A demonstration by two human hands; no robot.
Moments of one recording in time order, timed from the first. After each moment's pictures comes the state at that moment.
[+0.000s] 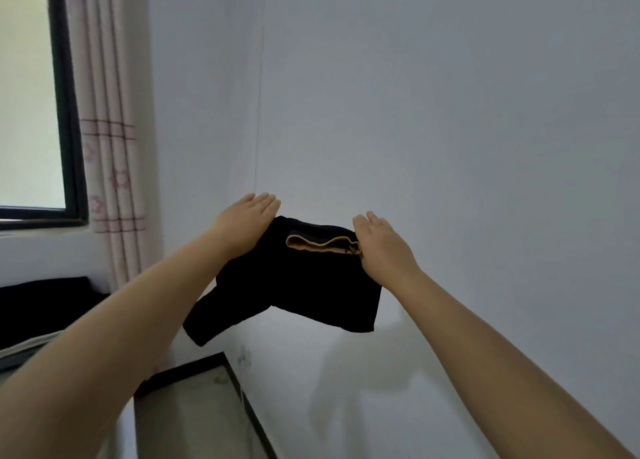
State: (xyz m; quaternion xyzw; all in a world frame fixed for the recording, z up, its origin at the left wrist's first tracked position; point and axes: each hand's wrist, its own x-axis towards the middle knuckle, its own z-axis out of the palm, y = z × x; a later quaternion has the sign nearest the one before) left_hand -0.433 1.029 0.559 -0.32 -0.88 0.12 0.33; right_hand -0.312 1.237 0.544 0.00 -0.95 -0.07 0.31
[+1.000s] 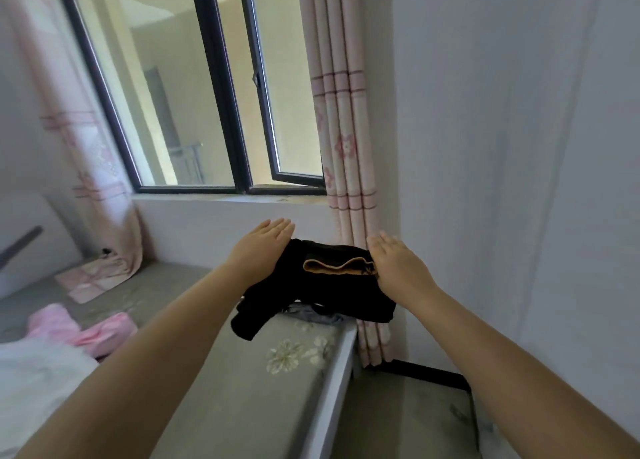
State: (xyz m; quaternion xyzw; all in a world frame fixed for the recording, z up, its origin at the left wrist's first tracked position) left_hand -0.822 0.851 0.463 0.07 -0.97 0.20 0.13; right_hand -0.920 1.071 0.426 0.43 -0.88 0.10 0.18
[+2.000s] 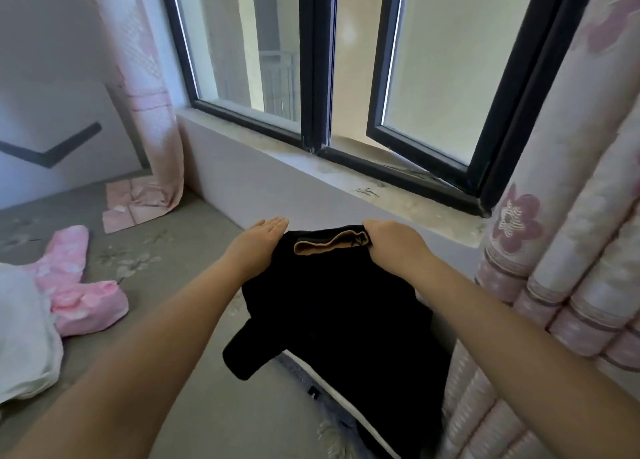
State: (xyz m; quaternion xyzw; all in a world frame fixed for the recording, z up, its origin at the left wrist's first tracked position) left_hand -1.171 0.397 0.343 0.30 -0.95 0.03 0.07; right_hand -1.353 0.548 0.387 0.61 -0.79 0.08 0.01
